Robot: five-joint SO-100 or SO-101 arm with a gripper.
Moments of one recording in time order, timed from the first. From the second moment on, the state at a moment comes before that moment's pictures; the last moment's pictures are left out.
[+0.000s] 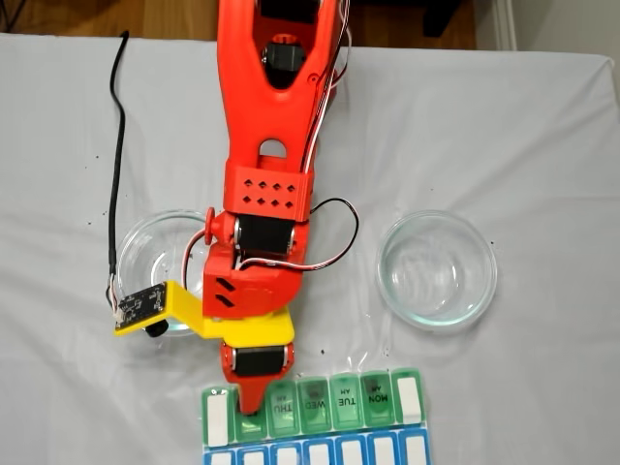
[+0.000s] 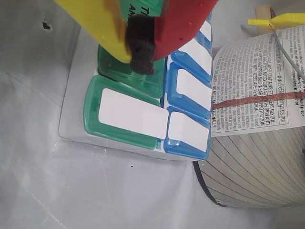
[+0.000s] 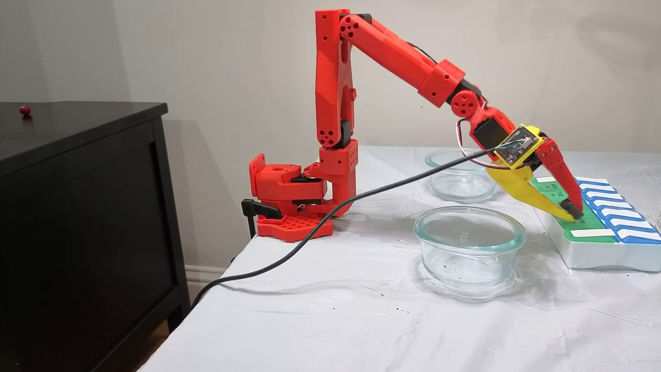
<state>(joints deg) 6.4 109.2 129.6 13.3 -17.1</state>
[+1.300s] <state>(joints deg) 8.3 116.5 132.9 24.2 -18.1</state>
